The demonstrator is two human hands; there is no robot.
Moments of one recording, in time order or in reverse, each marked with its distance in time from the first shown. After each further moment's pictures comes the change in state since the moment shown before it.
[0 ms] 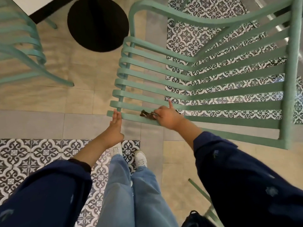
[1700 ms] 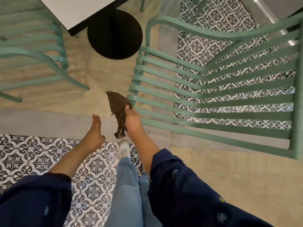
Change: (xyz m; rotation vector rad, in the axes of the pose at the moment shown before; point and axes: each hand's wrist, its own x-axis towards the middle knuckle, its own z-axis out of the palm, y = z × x) left_hand -0.050 -0.069 -0.049 -0.088 0.285 -0.129; right_hand 0.018 -0.195 0.028 1.535 0.169 0.308
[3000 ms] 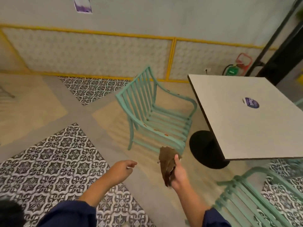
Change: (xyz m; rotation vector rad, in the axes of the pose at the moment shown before) left_hand -0.248 -0.234 -0.296 -0.424 0.477 -0.045; right_hand -0.195 -0.045 0.335 0.017 -0.376 0.011
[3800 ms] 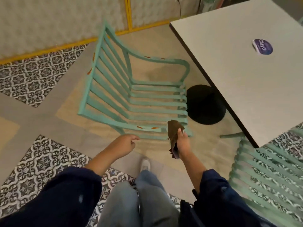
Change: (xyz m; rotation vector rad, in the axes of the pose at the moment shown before) left_hand 0.330 0.010 -0.121 0.411 -0.337 0.213; right_hand 0.266 -0.057 0.100 -0.446 0.459 -0.109
